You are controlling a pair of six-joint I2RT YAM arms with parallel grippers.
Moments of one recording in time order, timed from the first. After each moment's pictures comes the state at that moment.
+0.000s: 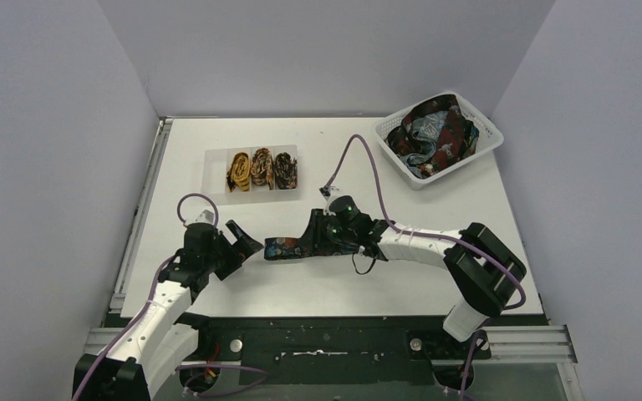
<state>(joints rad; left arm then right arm) -0.20 0.84 0.33 -0.26 0.18 -0.89 0.83 1.64 0.86 0.14 -0.21 0.76</state>
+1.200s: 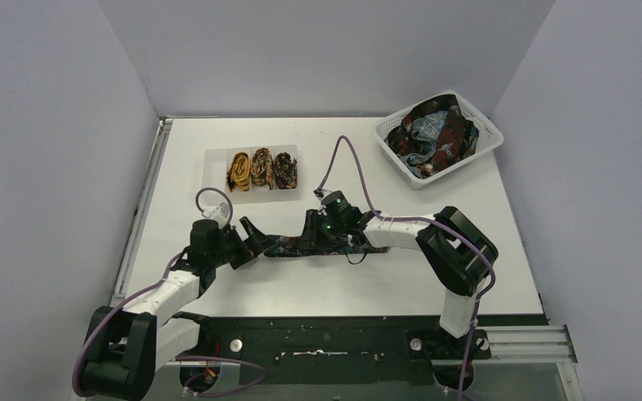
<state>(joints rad) -0.20 1.08 0.25 0.22 0.42 -0.80 0.79 1.83 0.98 0.05 -0.29 0.74</state>
